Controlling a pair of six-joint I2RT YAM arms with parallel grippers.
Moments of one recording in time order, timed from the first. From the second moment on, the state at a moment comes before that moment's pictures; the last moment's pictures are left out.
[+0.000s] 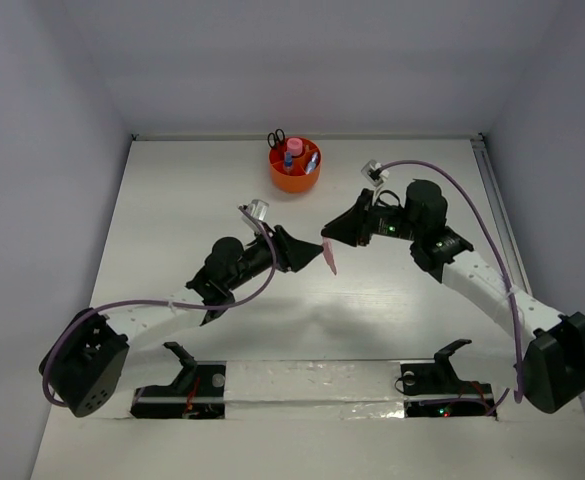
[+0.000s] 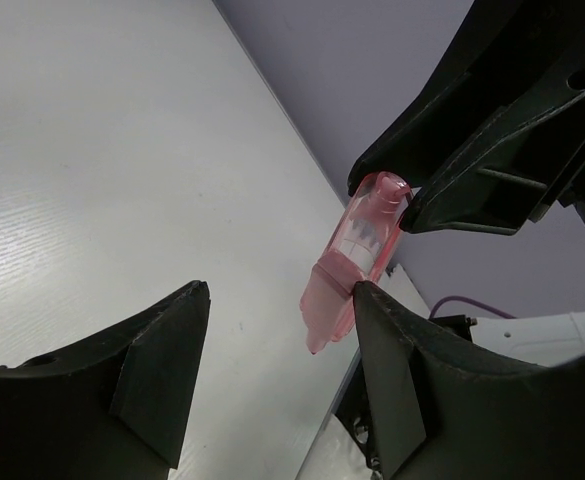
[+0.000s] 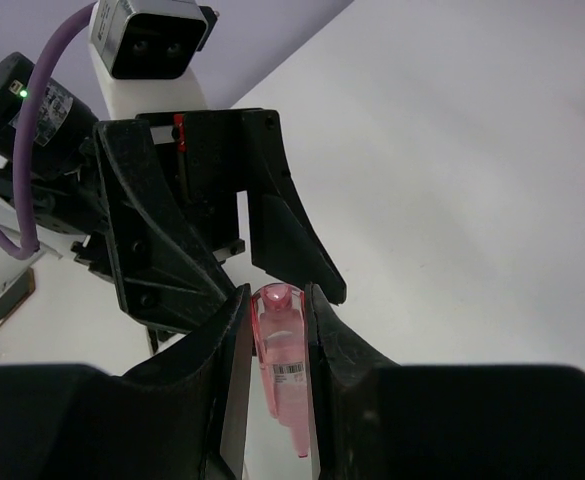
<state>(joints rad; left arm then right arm) -0.73 1.17 0.45 0.72 0.23 -0.81 0.48 1.19 0.86 0.19 -0.78 0.42</state>
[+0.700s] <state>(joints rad) -0.73 1.15 0.40 0.73 0.21 -0.81 0.48 1.11 0.89 0.16 -0.69 0.40</state>
